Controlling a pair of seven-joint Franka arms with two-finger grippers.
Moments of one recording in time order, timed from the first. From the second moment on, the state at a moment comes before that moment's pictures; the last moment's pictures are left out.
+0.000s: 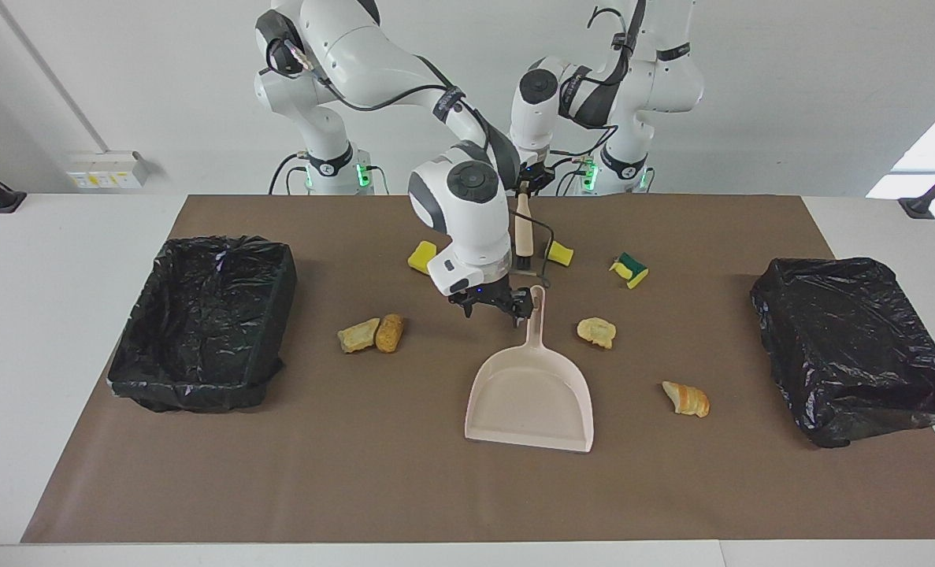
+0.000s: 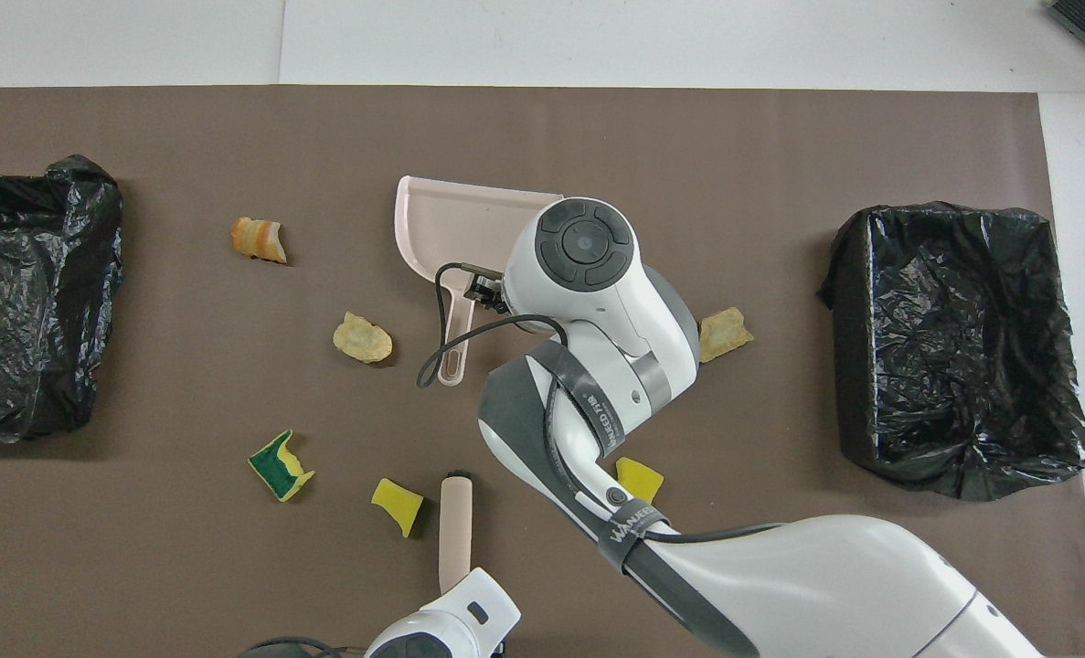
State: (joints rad) left arm -0.26 -0.40 -0.72 -2.62 -0.46 2.10 -0.48; right arm 0.41 0.52 0.20 -1.50 -0.02 2.11 0.94
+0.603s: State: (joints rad) left arm -0.22 -0.41 -0.59 -2.60 -0.44 2.01 -0.35; right arm 0.41 0.52 0.20 -1.50 -0.03 2.11 0.94
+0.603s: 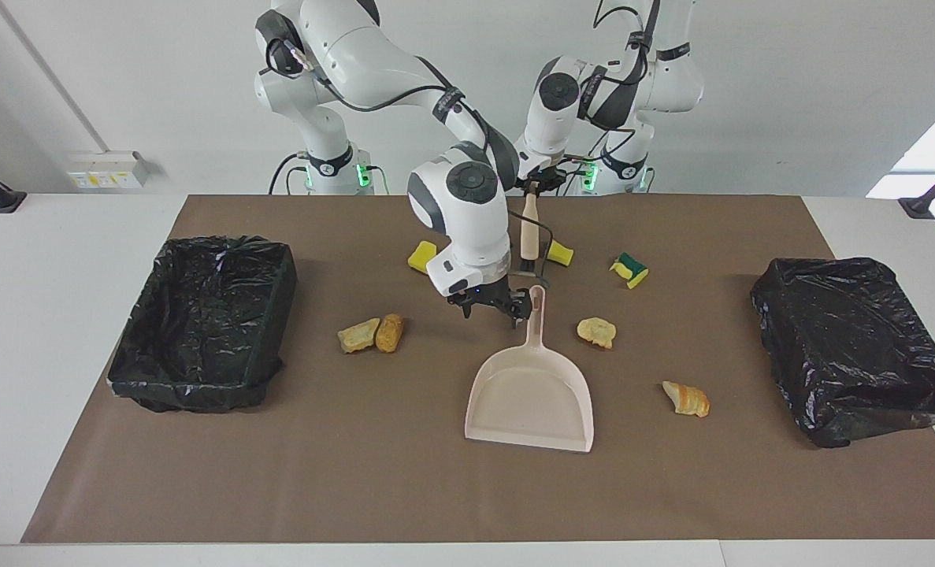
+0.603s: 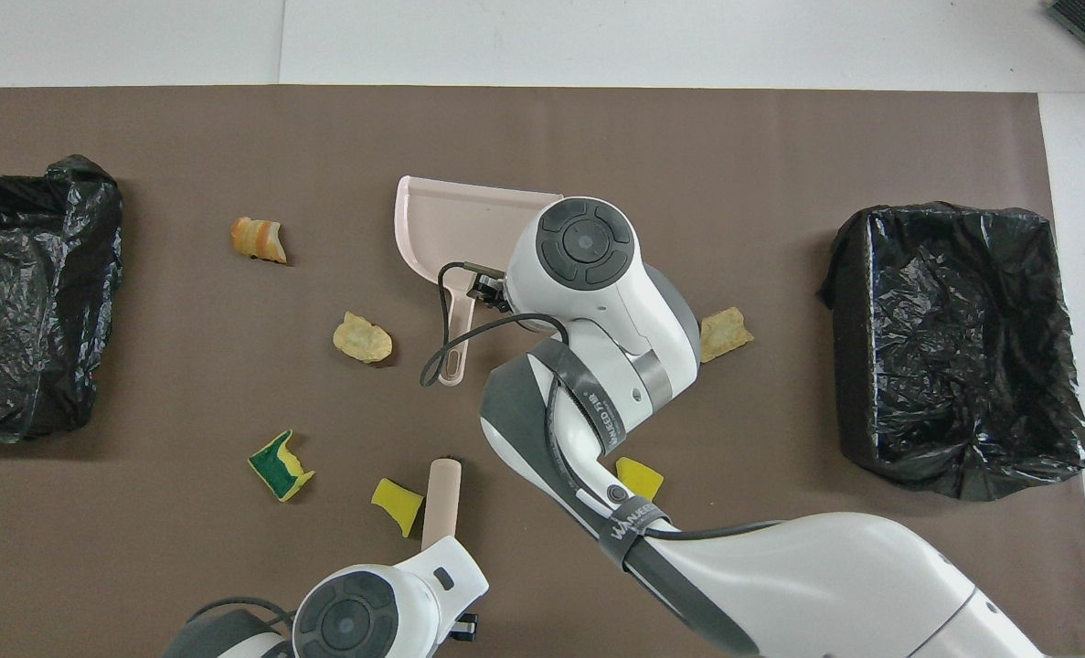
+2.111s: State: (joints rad) left arm 0.04 -0.14 -0.22 -2.17 -0.13 1.82 -0.01; right arm 0.56 0.59 0.20 -1.50 -0.19 2.16 0.97
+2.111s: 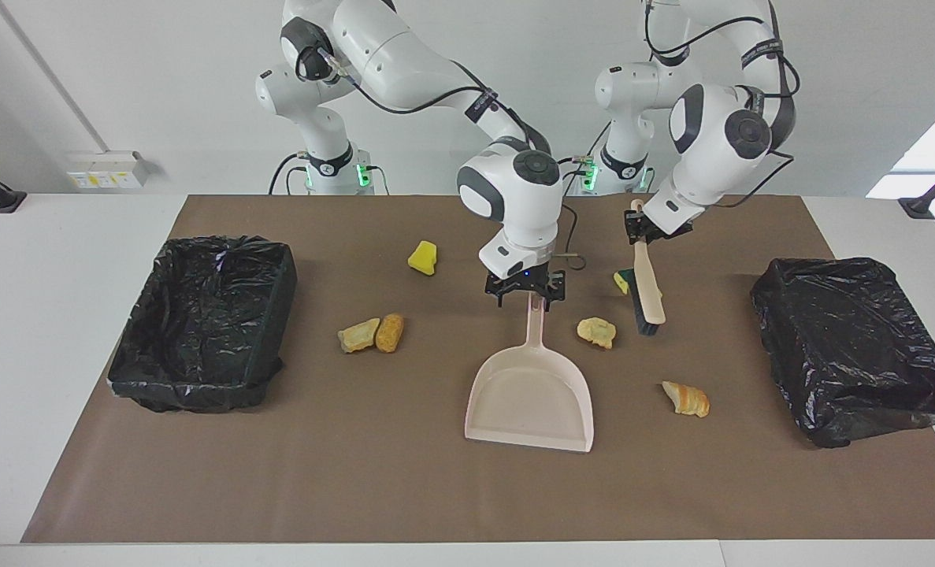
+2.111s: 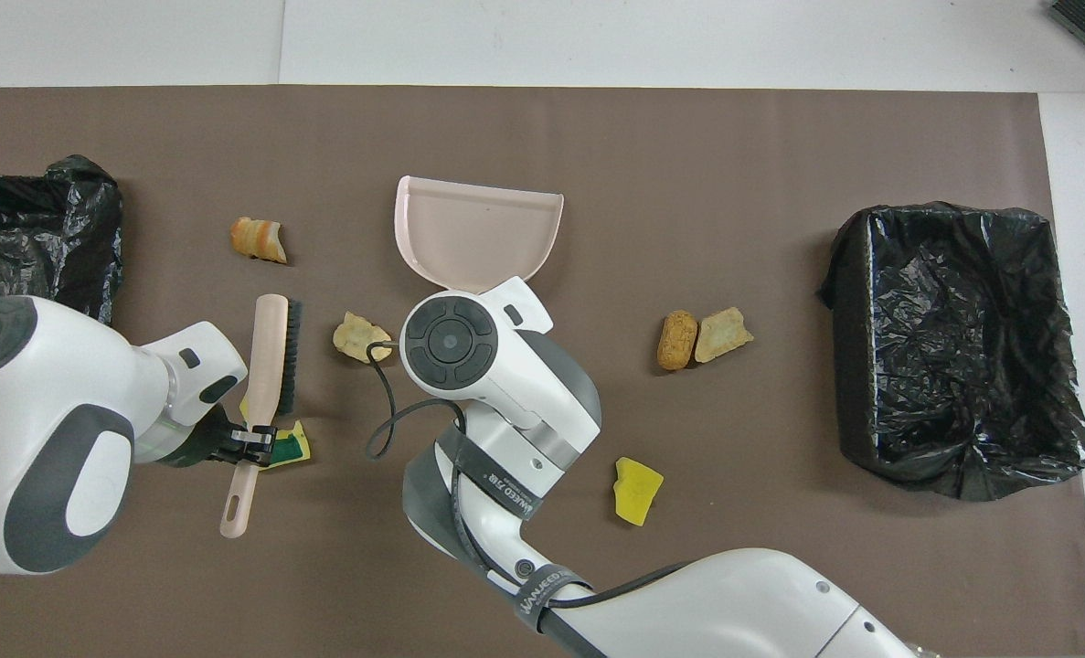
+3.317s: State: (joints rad) left arm 0.03 0.51 -0.06 -1.50 0.31 2.01 0.72; right arm 0.57 0.60 0.20 -1.46 -0.26 2.16 0.97
